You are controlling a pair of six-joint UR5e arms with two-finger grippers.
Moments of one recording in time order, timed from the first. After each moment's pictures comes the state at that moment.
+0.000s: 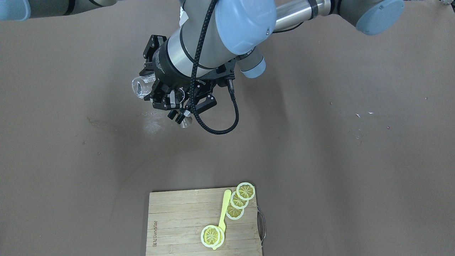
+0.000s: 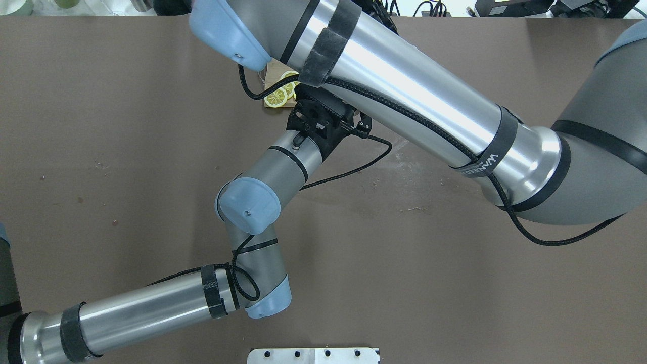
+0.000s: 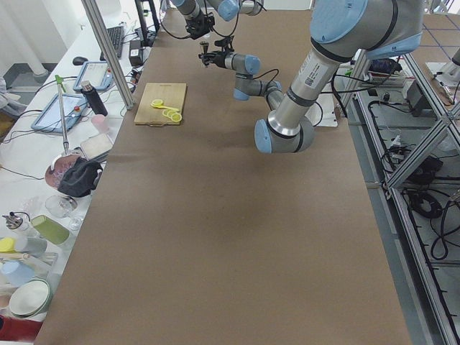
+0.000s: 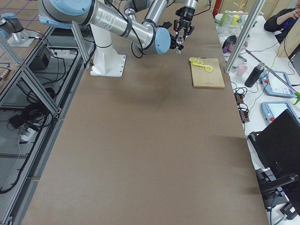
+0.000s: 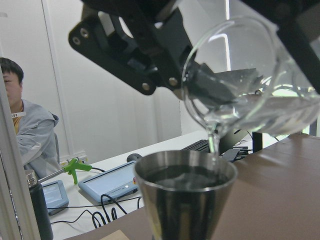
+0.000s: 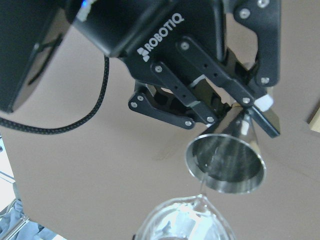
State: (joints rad) left arm -0.40 -2.42 -1.30 -2.88 -1.00 -0.38; right arm 0.82 -0.19 1.24 -2.67 1.84 -1.20
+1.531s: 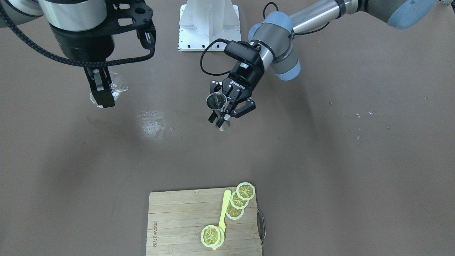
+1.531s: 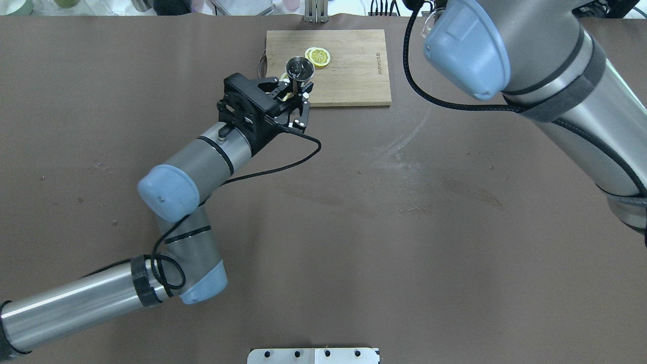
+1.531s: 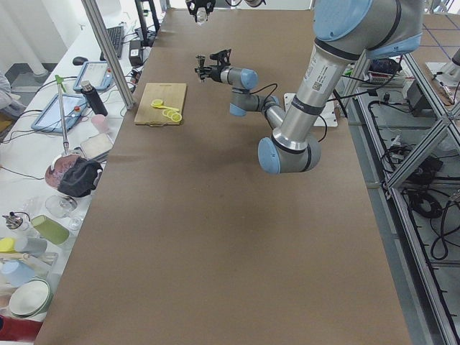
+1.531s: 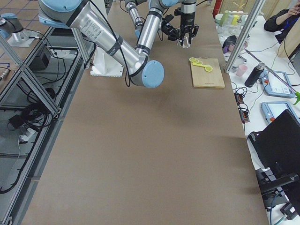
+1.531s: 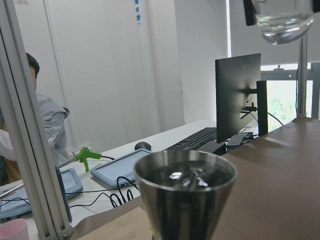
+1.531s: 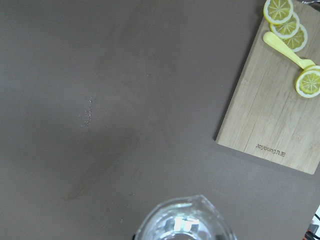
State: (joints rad) left arm -0.52 -2.16 -1.50 -2.88 -1.17 -0.37; right arm 0.99 -0.63 1.85 -2.31 2.03 -1.18
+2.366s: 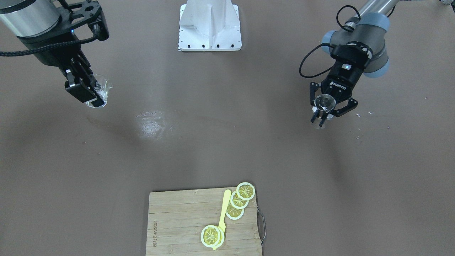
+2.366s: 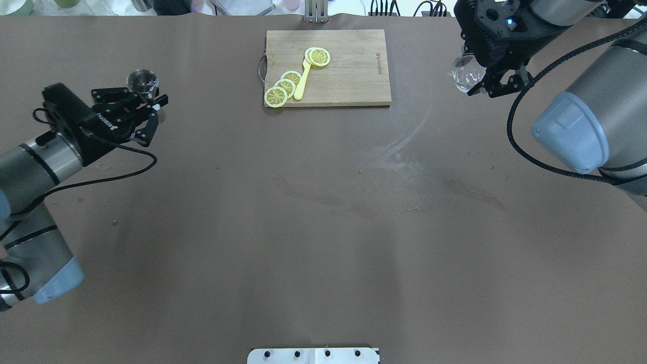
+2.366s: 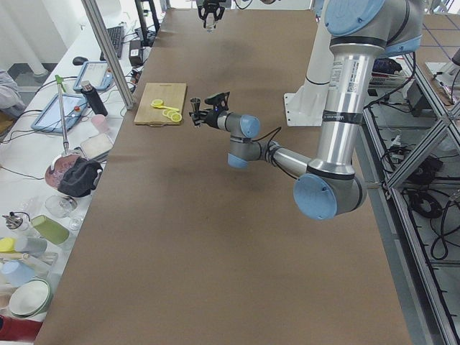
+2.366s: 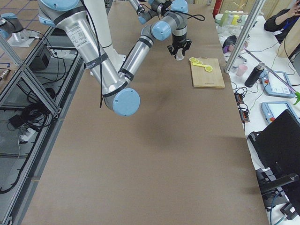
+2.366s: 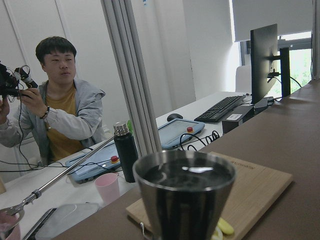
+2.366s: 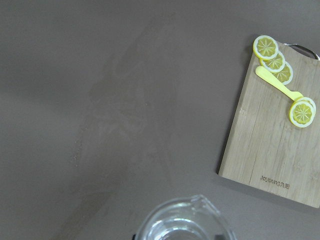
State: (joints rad) left arm -0.67 -1.67 -1.63 -3.16 -1.33 -0.38; right arm 1.02 -1.03 2.01 -1.78 2.23 -1.03
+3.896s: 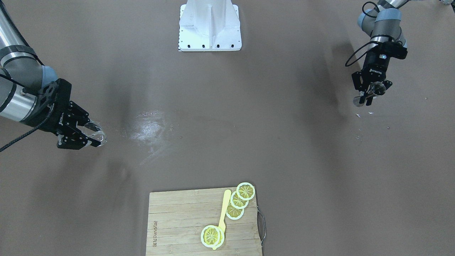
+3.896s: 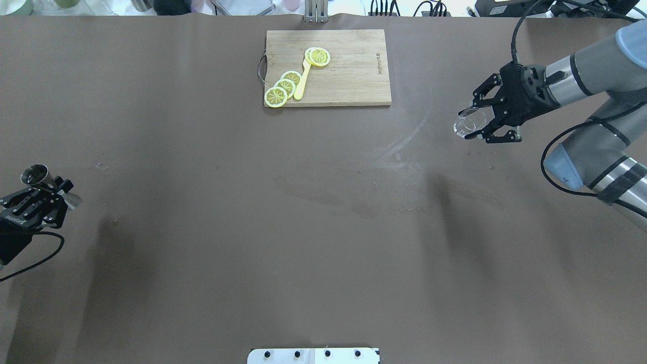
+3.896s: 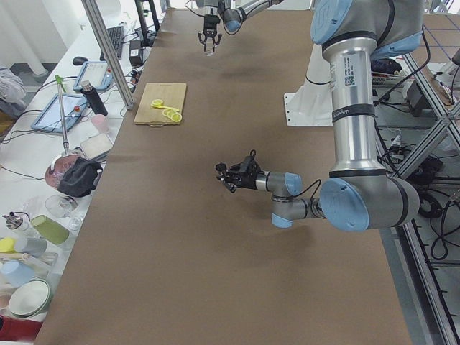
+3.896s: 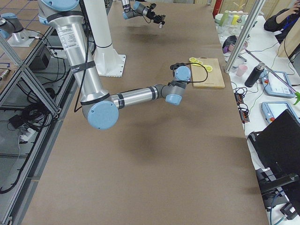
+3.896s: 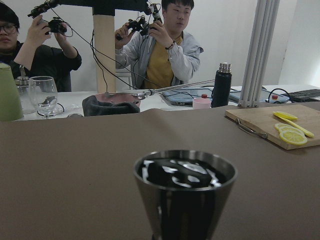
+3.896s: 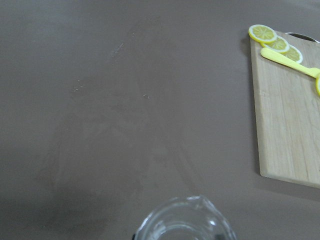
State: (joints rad) left arm -0.28 -1.35 -1.45 -3.46 -0.75 -0.79; right arm 0.99 -1.24 1.41 -0.52 2.48 -0.56
